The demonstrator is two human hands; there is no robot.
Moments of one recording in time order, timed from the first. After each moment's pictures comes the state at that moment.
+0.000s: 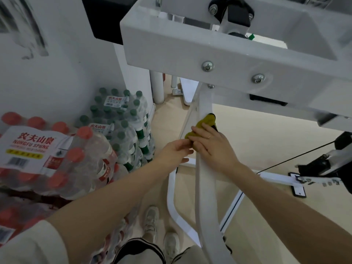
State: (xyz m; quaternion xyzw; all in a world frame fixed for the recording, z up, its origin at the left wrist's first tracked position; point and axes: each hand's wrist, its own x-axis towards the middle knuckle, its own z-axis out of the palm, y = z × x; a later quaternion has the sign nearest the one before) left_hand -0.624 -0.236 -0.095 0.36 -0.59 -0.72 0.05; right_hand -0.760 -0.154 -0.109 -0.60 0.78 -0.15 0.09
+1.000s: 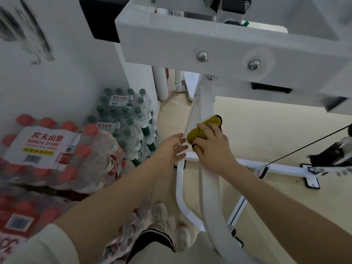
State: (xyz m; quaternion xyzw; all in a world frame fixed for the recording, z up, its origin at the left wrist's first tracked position) left_hand -0.615 -0.235 -0.097 0.45 -0.39 -0.80 0.10; right_hand -0.731 -0.139 -0.124 -0.58 0.79 -0.18 0.02
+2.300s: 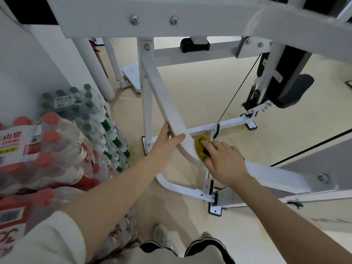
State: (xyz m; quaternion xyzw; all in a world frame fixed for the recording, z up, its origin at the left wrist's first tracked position) left_hand -0.551 -0.129 -0.121 0.26 -0.58 -0.77 0.00; right_hand -0.588 0.053 -0.103 -0.38 0.92 -0.06 0.01
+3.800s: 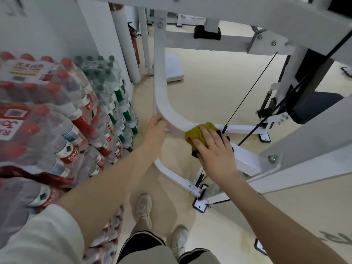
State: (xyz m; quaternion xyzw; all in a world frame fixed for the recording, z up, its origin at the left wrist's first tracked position) left_hand -0.508 0.005 -0.112 0.42 -0.52 -0.73 0.16; right_hand -0.585 0.177 -0.138 -0.51 0.84 -0.06 -0.14
